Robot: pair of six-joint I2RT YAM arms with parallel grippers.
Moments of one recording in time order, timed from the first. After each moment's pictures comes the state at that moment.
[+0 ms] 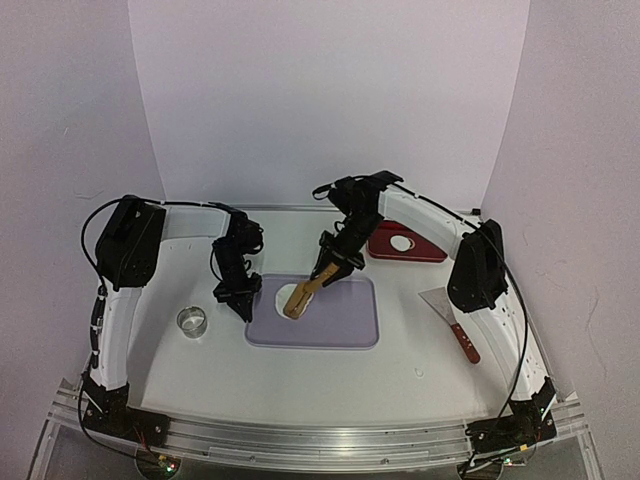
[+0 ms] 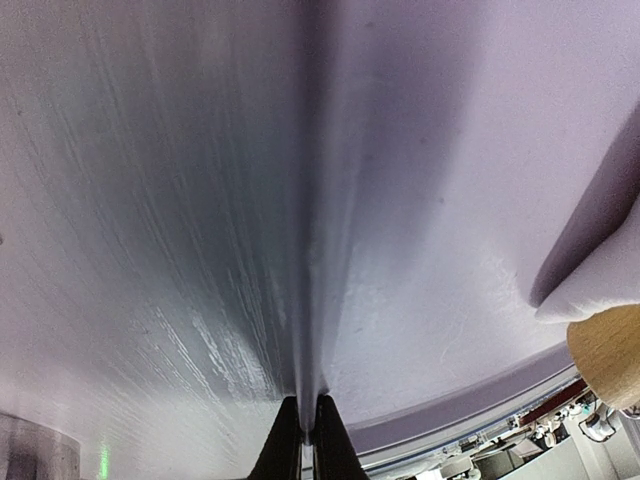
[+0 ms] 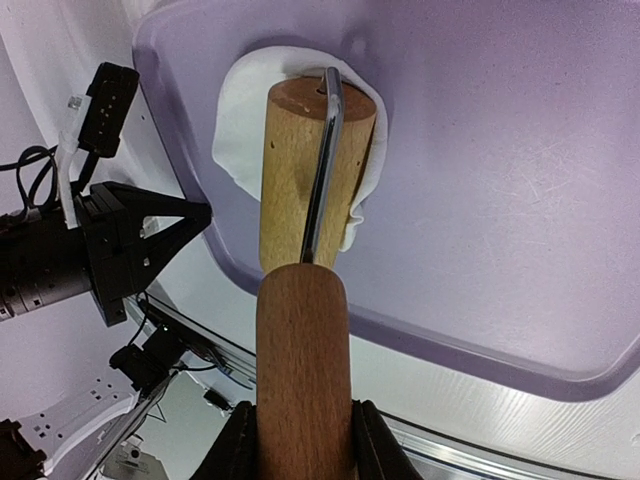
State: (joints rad) left arm -0.54 2.25 1.69 -1.20 0.39 -0.41; right arm 0.69 2.56 2.48 -1.36 -0.61 0.81
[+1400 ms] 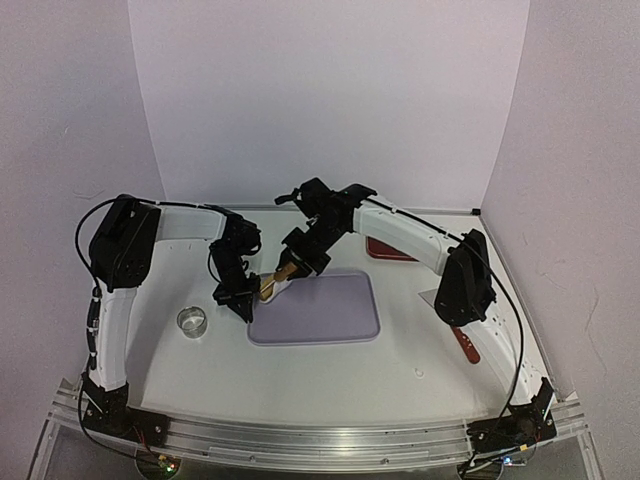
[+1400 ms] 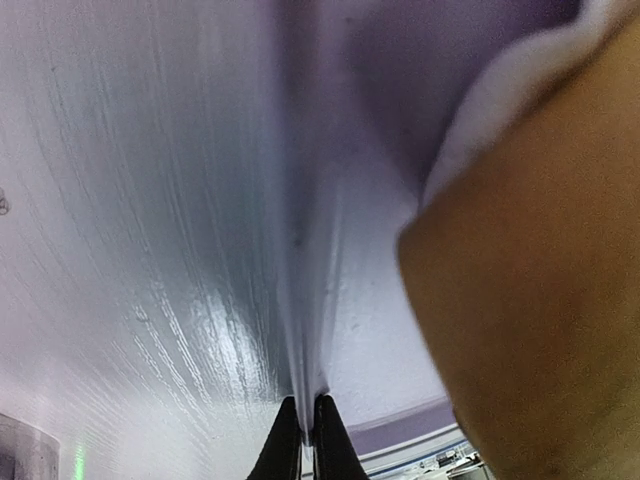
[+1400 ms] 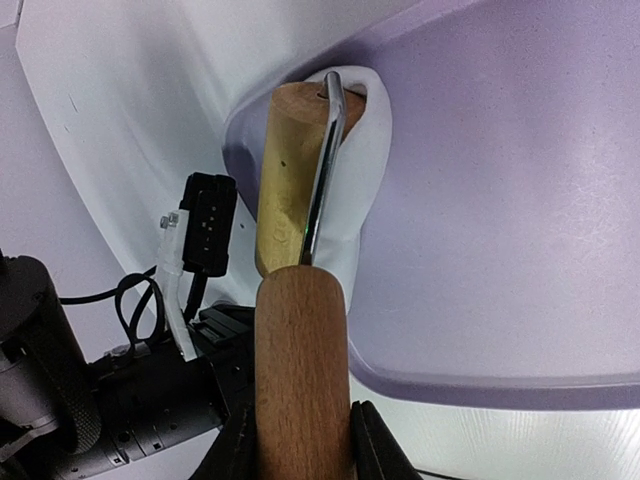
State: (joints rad) left arm -0.54 2.20 1.61 -1.12 0.41 -0.49; right arm 0.82 2.60 2.51 -1.05 -0.35 1.31
